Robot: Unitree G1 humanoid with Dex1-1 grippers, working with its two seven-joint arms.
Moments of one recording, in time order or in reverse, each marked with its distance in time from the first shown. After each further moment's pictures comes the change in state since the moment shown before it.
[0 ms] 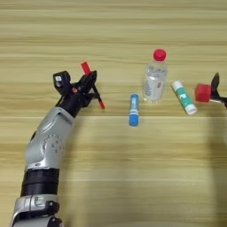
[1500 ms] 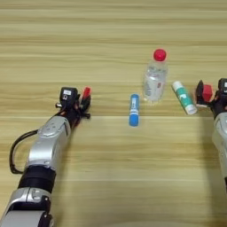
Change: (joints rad) left arm -0.038 0.105 -0.119 0.302 0.413 -0.135 0.138; right arm -0.032 0.019 0.062 0.113 0.004 -0.010 0.022
